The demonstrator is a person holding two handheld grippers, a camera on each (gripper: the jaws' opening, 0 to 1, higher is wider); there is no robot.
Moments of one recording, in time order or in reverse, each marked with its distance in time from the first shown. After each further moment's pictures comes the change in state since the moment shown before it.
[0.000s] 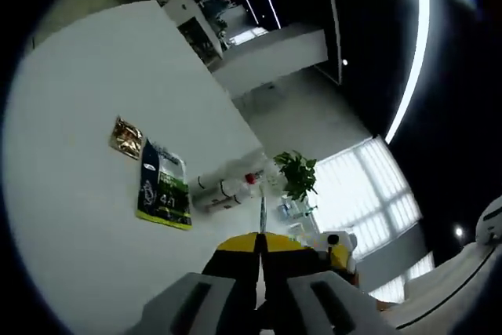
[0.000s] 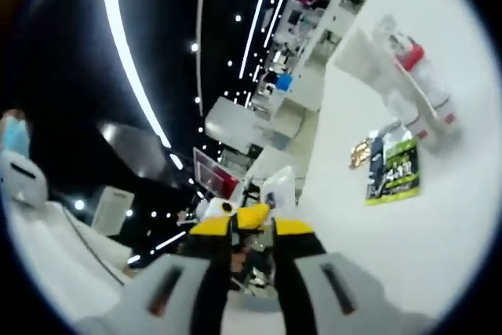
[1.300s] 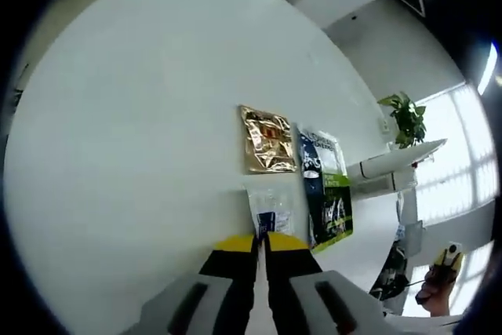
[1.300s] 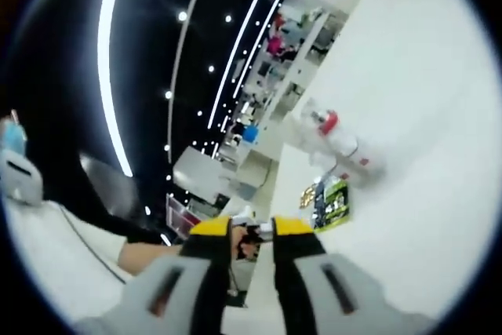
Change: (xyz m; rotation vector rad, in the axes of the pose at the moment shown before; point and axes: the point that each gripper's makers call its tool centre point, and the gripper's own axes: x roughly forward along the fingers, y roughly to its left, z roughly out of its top) left arm 0.040 0.156 0.043 0.064 0.317 0.488; right arm -0.086 -0.026 0.037 -0.014 -0.300 -0.197
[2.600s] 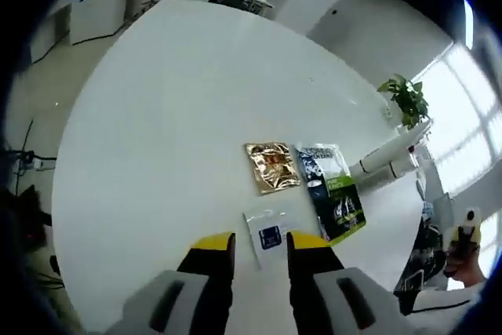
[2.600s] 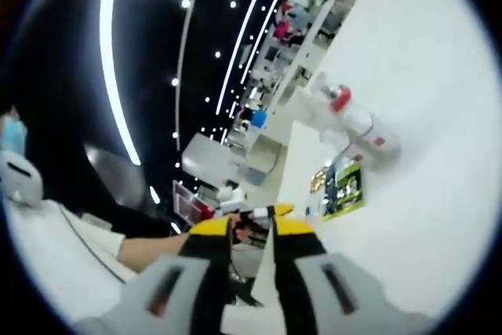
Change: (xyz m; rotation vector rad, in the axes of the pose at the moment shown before) left arm -0.035 0.000 0.024 0.327 -0.115 0.110; right arm 0.016 0.002 -0.024 0.029 0.085 0.053
